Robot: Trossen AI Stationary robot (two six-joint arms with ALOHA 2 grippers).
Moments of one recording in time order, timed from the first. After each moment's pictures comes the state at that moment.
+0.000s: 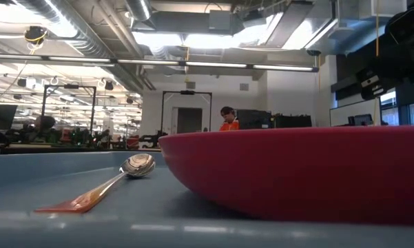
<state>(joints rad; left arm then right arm) -0.83 1.91 1.61 -1.52 -0.10 -2.83 0.28 0.13 0.01 0.02 -0.02 0.20</state>
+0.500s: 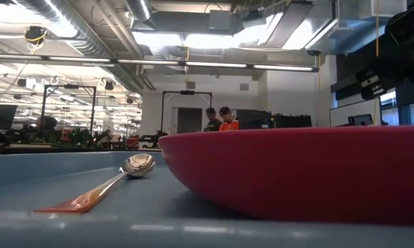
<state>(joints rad) -0.77 1.93 1.60 -1.53 -0.09 -2.82 0.28 0.13 0.01 0.02 -0.02 0.20</state>
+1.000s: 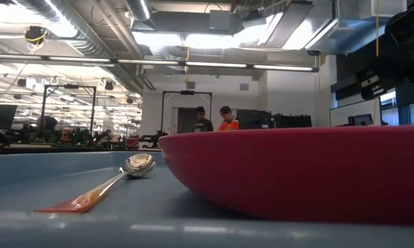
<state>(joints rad) -0.76 1.93 1.60 -1.55 -0.06 -2.82 0.28 0.13 0.01 0.02 -0.02 0.20</state>
